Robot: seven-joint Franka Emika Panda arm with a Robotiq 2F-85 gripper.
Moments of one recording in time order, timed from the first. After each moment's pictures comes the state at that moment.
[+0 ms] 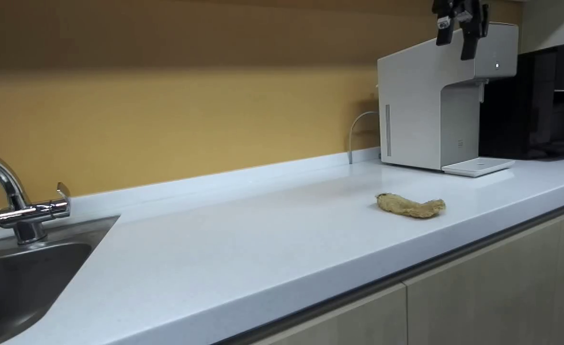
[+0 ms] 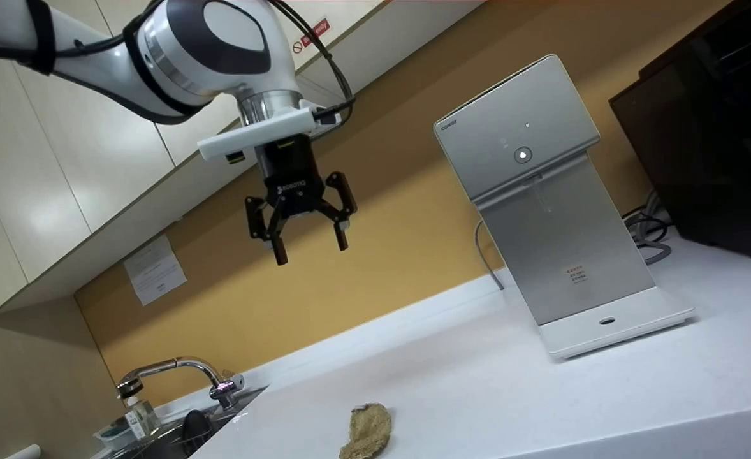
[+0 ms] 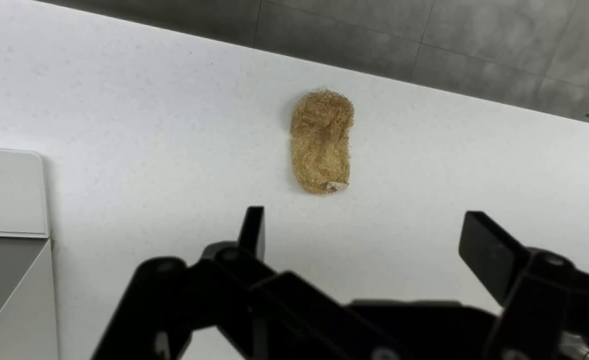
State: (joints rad) arm 0.05 -0.38 -0.23 -2.19 0.16 1.82 -0.42
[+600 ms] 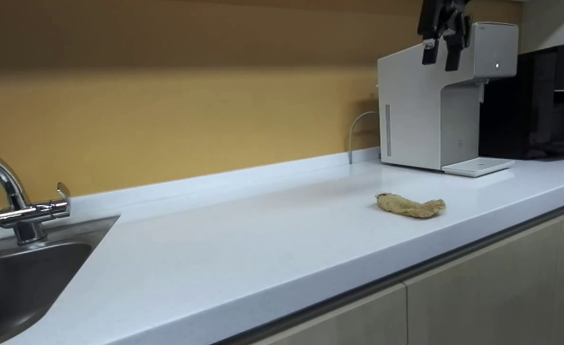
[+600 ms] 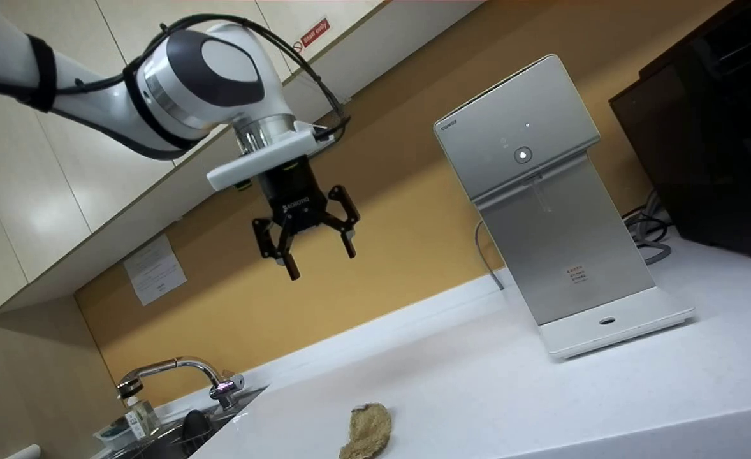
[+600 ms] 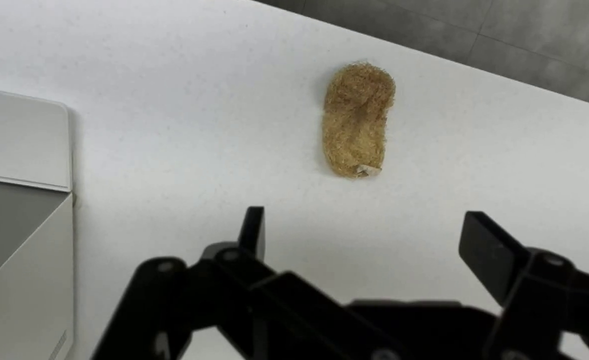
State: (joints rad) arm 0.02 -0.36 -0.14 -2.24 0.09 1.98 -0.41
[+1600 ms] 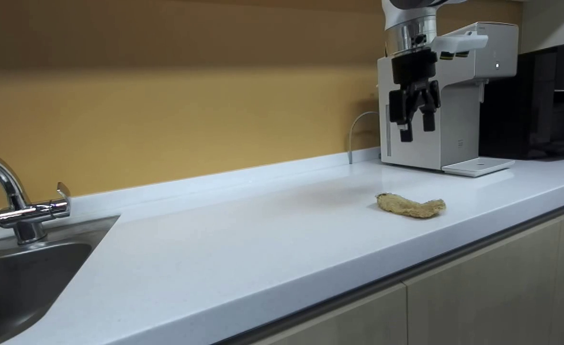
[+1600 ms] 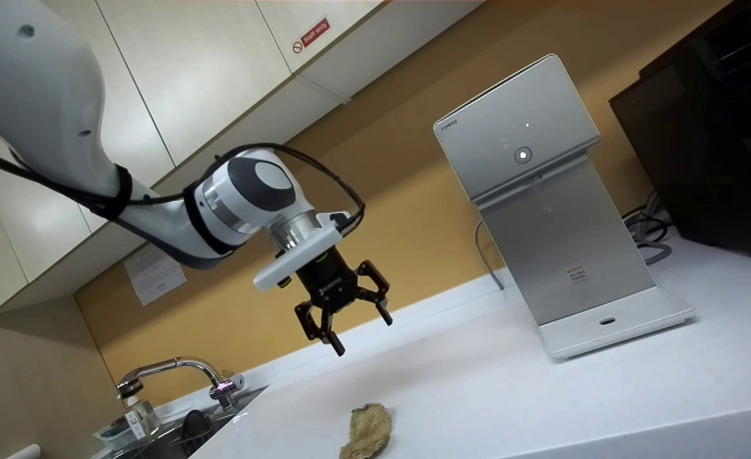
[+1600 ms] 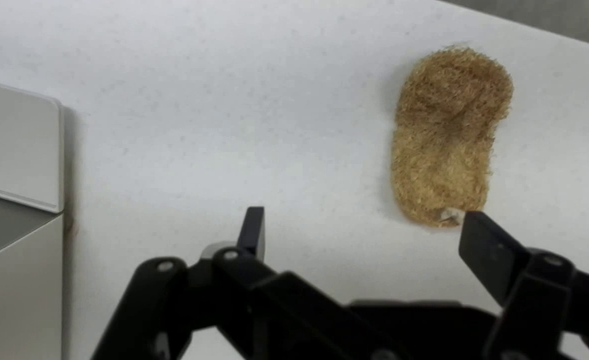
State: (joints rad) arm 0.01 -0.10 0.00 -2.30 -0.15 2.24 -0.17
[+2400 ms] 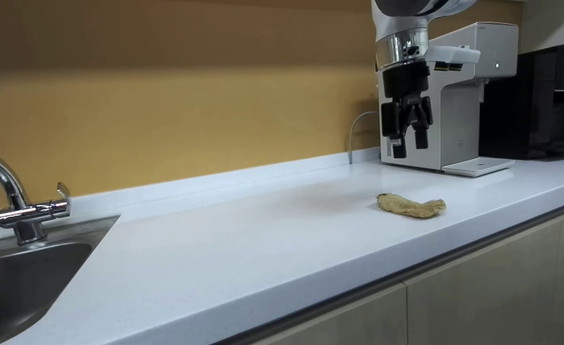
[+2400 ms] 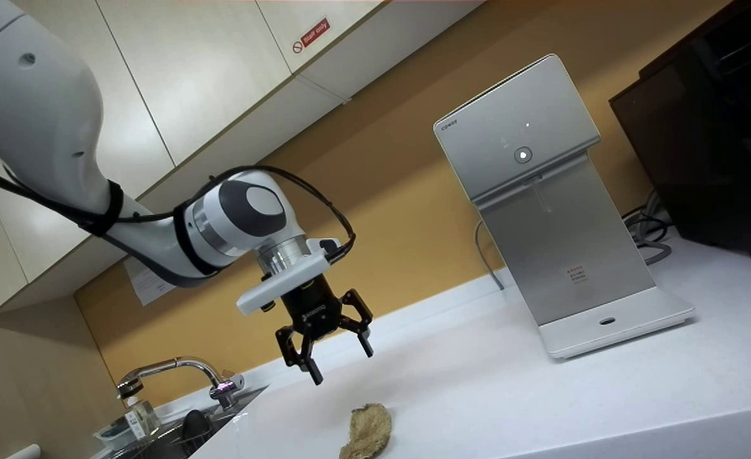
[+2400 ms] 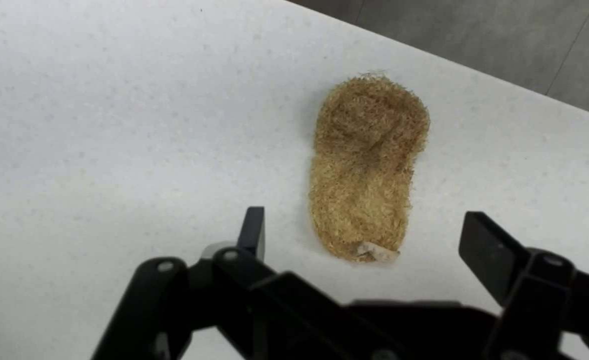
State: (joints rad) arm 0.04 -0.09 0.03 -2.35 -0.07 2.24 -0.21
